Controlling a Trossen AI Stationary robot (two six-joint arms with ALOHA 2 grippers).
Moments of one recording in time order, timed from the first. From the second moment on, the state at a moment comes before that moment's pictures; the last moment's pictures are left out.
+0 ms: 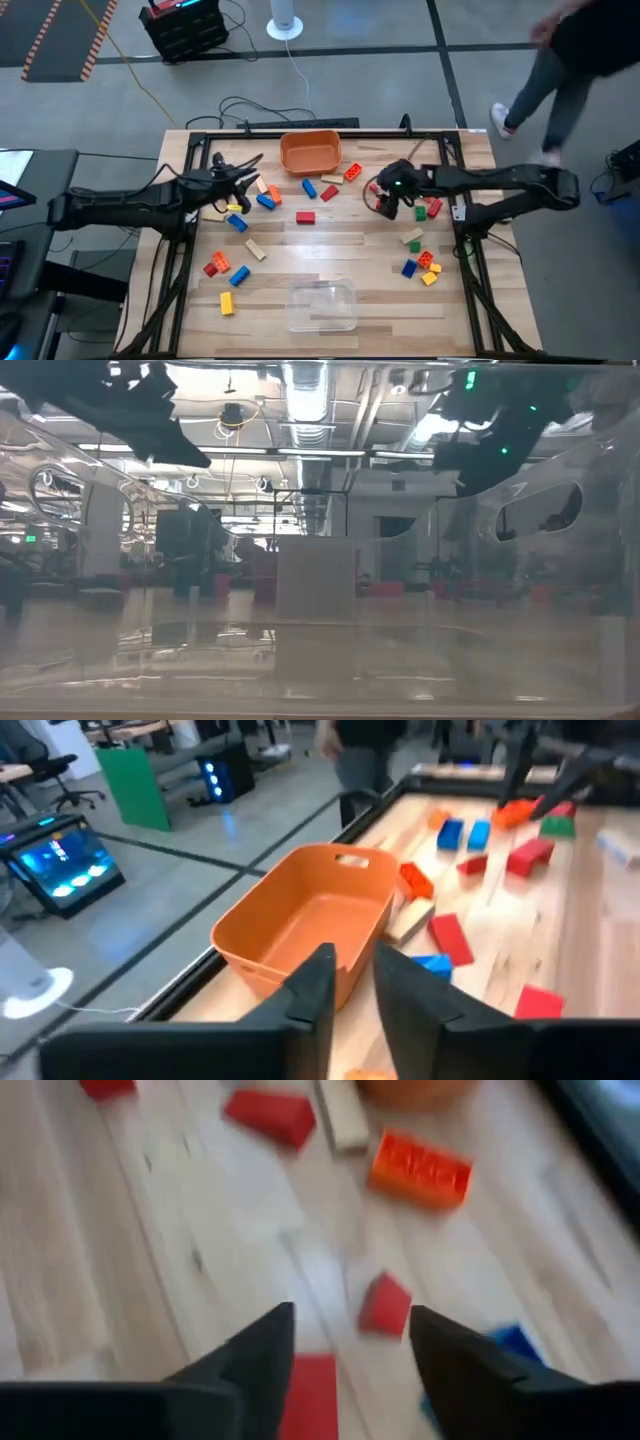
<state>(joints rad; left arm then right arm) 0.18 0.66 0.44 -0.04 -0.48 0.05 -0.24 1.24 0.72 -0.47 0.20 0.08</state>
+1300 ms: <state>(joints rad) 0.11 0.76 0.49 -0.16 -0.41 -0.07 -0.26 1.40 0.88 -0.34 -0.24 0.01</state>
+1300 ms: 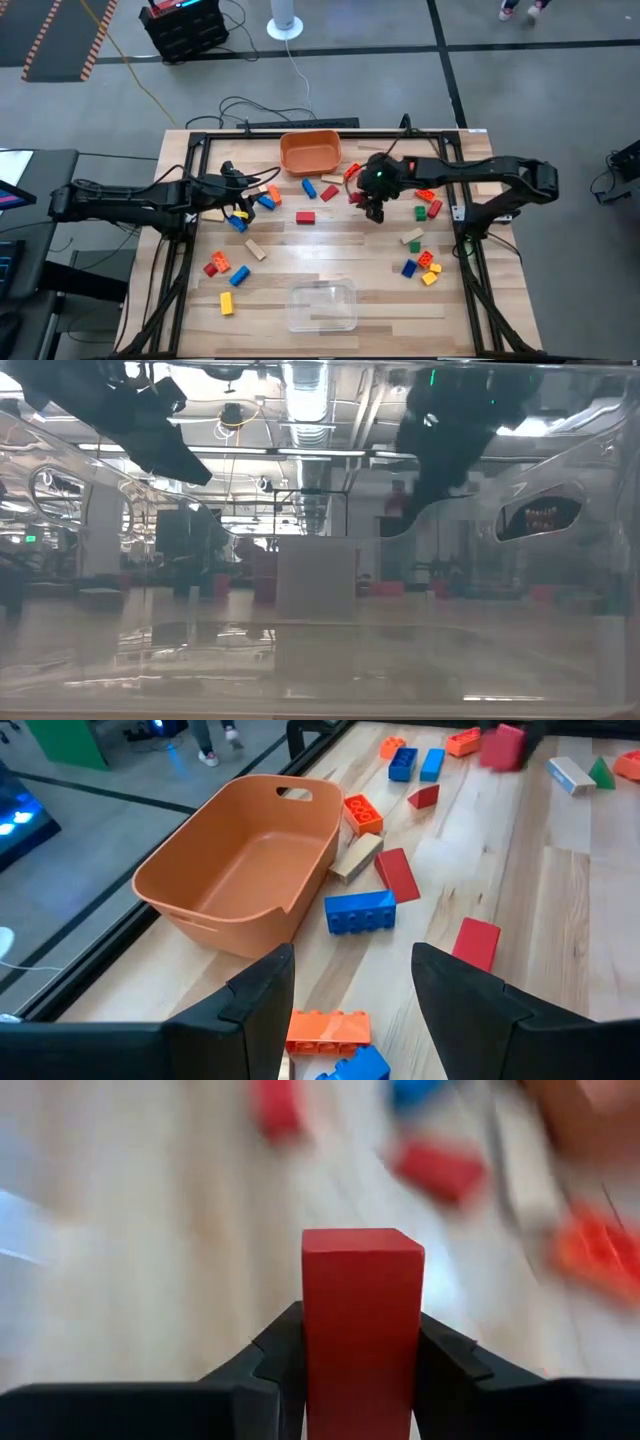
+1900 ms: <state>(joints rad) 0.09 0.80 0.49 -0.16 -0.33 -0.20 0.21 1.64 0.96 0.19 -0.42 0.10</state>
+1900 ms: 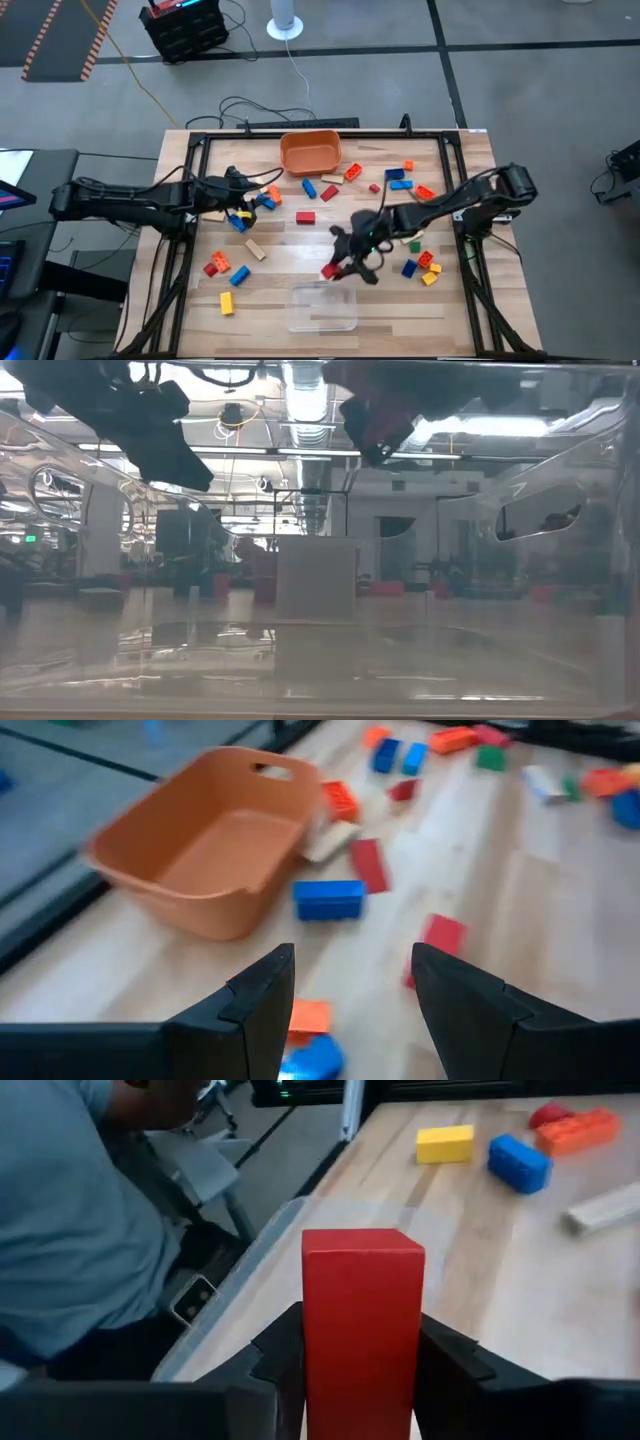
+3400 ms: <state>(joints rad) -0.01 1.58 0.71 0.18 -0.30 -0.05 0.09 1.50 0.92 -0.13 -0.11 0.01</state>
